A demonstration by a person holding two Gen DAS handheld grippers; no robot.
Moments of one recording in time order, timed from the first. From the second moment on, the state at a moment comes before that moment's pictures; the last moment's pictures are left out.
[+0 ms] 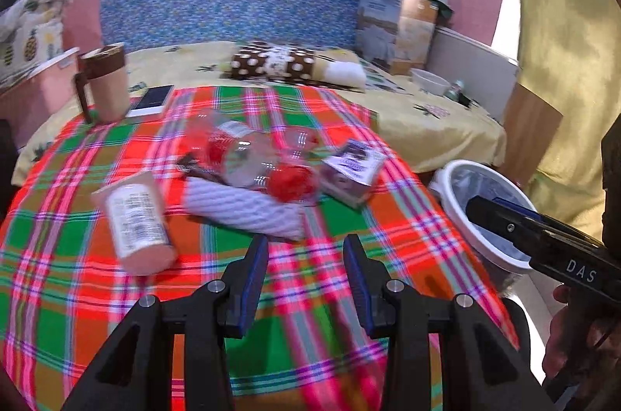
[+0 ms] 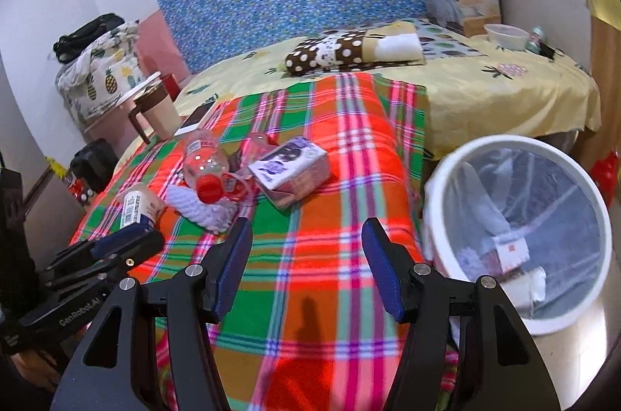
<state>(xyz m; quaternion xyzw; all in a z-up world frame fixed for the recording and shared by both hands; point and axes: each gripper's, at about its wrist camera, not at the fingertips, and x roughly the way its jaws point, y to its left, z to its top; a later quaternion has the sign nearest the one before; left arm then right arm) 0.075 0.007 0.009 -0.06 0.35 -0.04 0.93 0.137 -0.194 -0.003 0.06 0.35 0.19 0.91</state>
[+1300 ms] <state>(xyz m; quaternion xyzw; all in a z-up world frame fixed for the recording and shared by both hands) 0.109 0.115 -0.027 -0.14 0.37 0.08 0.91 0.193 -0.161 -0.021 0.03 0.40 0.06 0.92</state>
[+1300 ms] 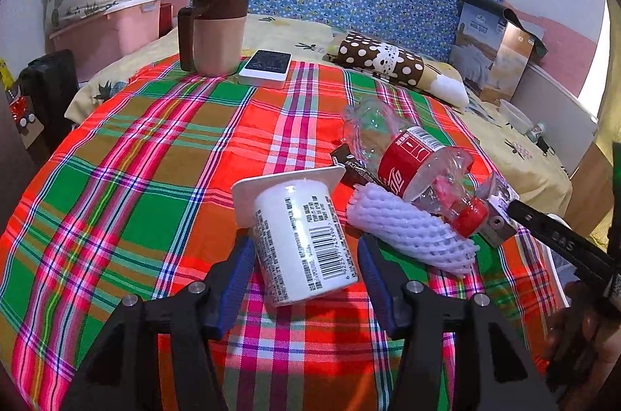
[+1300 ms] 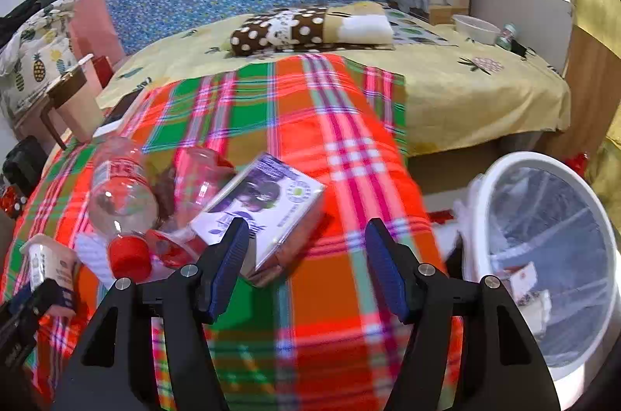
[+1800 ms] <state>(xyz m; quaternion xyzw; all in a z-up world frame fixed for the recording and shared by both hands) 0.105 0.124 -0.030 -0.16 0.38 0.07 0.91 0.210 -0.118 -0.024 0.02 0.38 0.02 0.93</state>
